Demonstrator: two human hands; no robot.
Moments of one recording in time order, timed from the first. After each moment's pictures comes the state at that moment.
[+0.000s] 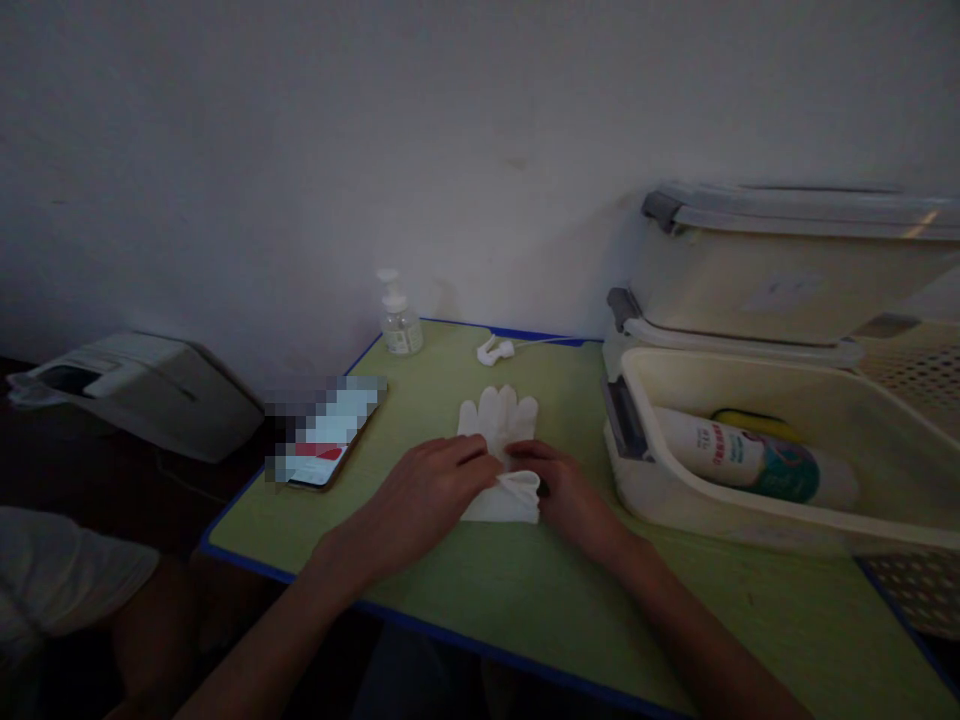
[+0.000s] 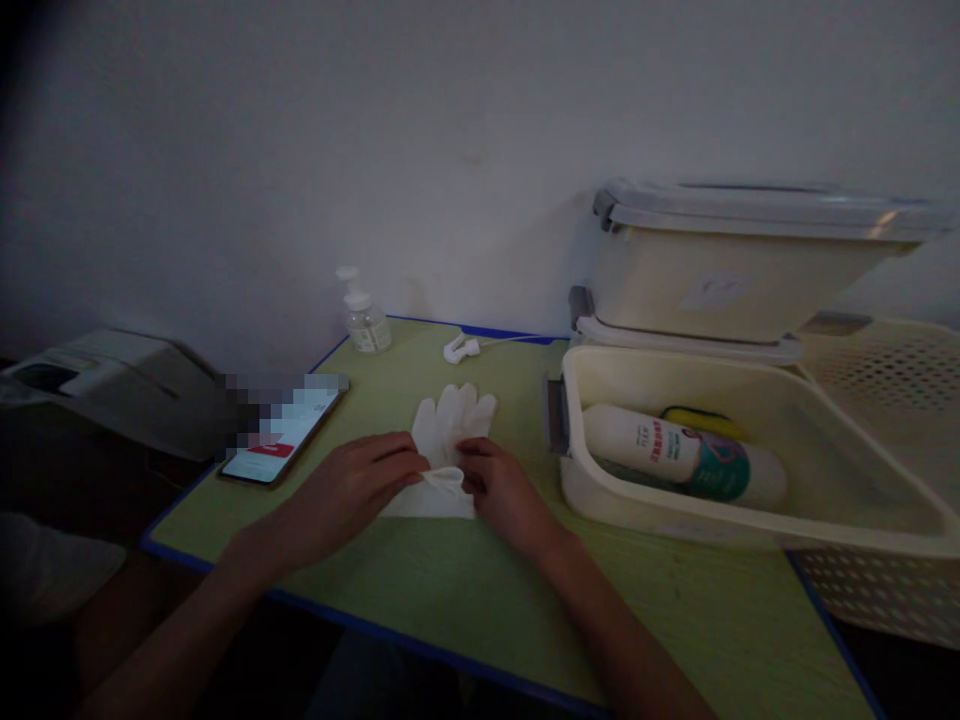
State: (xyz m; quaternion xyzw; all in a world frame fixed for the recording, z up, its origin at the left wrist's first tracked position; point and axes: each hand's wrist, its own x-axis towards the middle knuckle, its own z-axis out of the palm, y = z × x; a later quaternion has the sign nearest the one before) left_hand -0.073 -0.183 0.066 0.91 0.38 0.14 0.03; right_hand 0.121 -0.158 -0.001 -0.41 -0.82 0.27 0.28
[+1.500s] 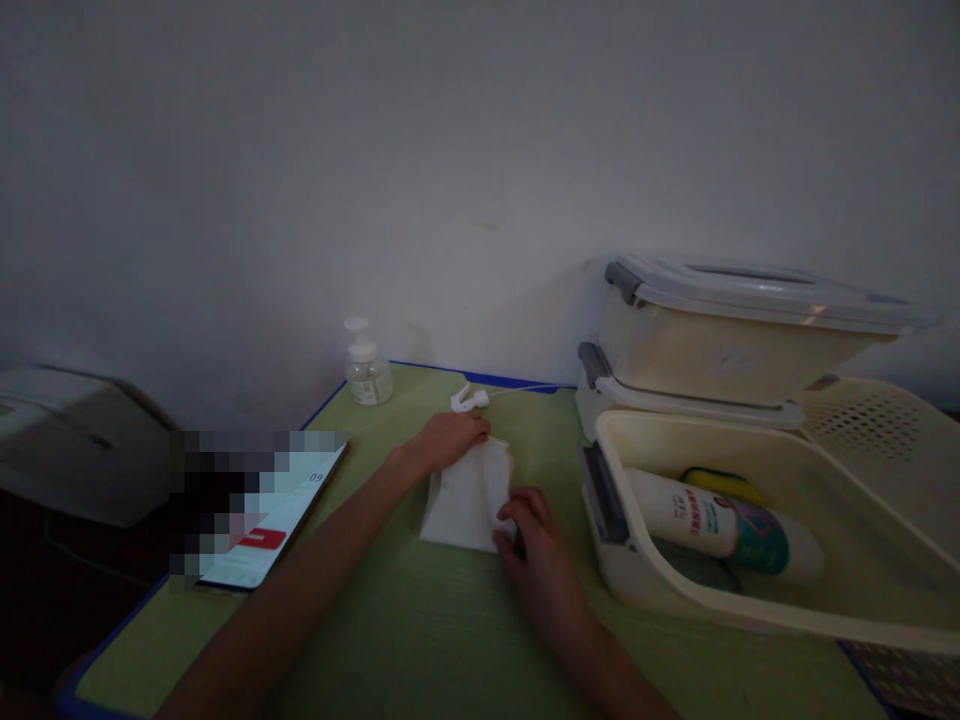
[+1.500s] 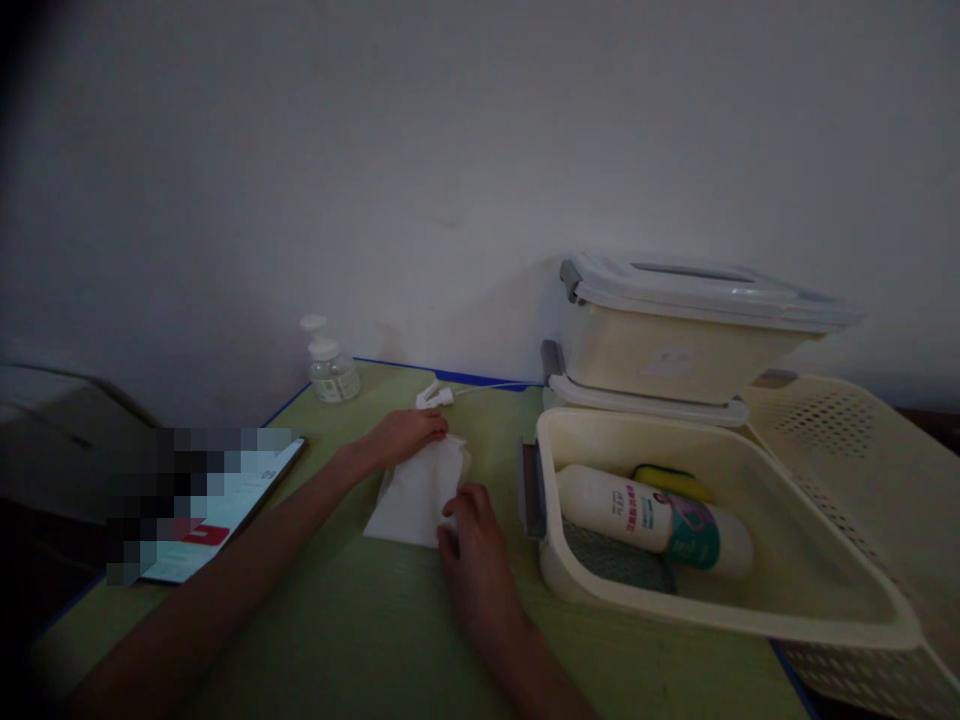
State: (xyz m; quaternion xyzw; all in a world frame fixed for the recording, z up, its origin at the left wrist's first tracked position) left_hand -0.039 -0.018 0.030 0.91 0.41 0.03 0.03; right_hand 0.111 -0.155 -0.007 -0.56 -0.71 0.22 0.36
